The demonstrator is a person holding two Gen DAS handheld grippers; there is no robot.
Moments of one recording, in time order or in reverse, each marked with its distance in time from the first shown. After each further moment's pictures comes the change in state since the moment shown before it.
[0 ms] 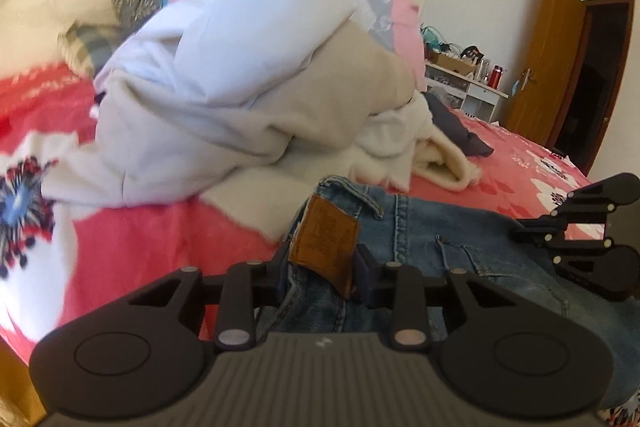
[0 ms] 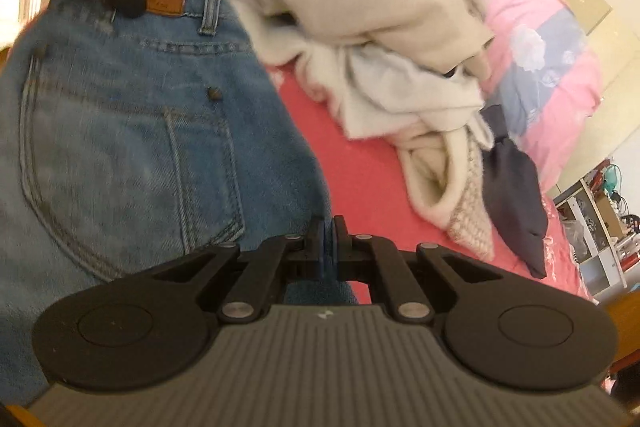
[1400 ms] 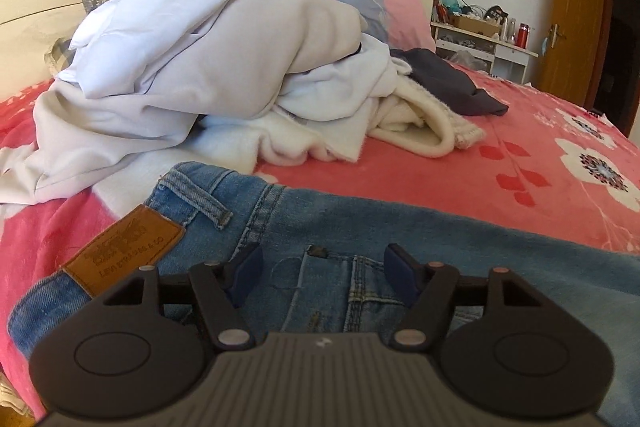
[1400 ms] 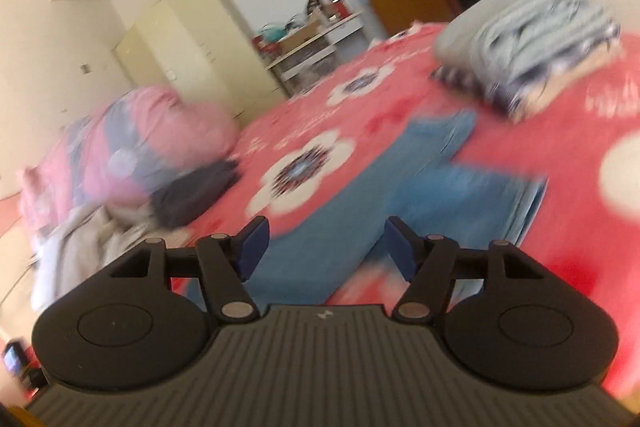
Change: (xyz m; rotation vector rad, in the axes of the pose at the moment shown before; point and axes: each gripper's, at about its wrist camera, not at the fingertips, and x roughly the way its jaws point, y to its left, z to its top) left arm 0.063 -0.125 -0.011 0.065 0.060 0.163; right arm -0.305 -0.116 -0.381 1.551 -0.277 -0.482
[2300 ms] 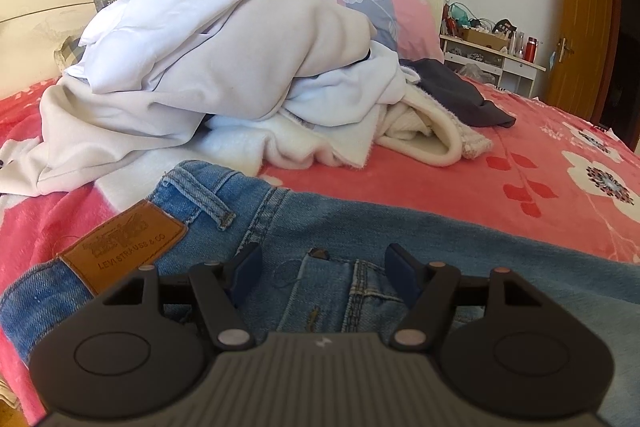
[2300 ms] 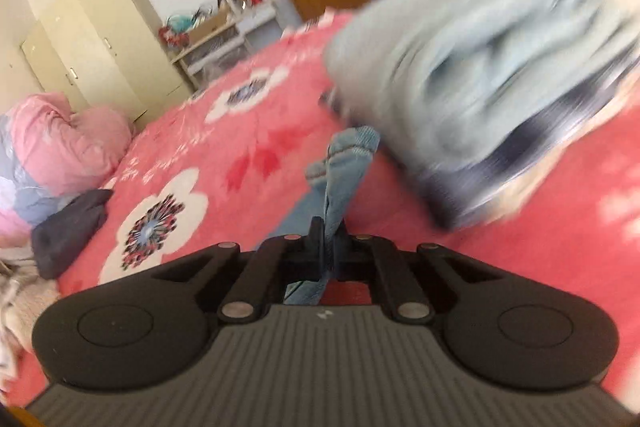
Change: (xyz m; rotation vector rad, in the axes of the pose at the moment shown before) left arm 0.004 0.000 -0.005 -0.030 -0.034 0.014; right arm 0.149 -0.083 0.071 -0.010 0.019 -0.270
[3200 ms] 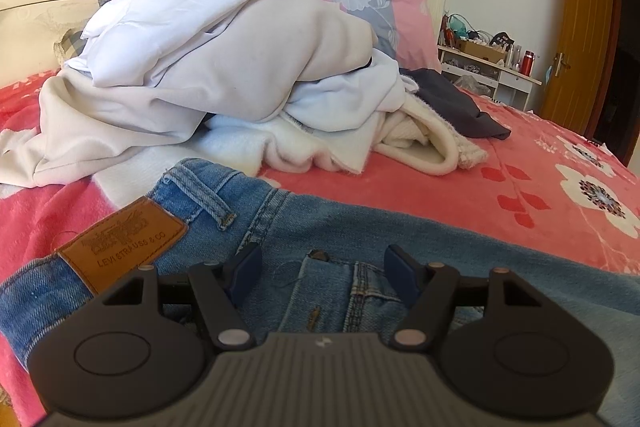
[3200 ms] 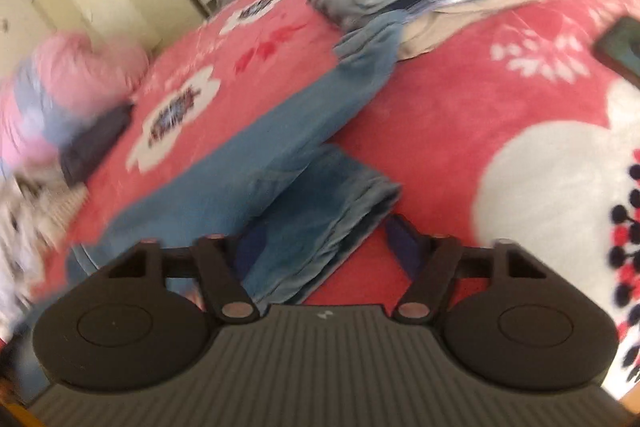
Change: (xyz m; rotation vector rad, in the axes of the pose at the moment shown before) left arm -0.001 0.006 -0.001 -0.036 -0.020 -0.027; right arm -0.089 -0.039 -0.069 -0.038 0.260 0.064
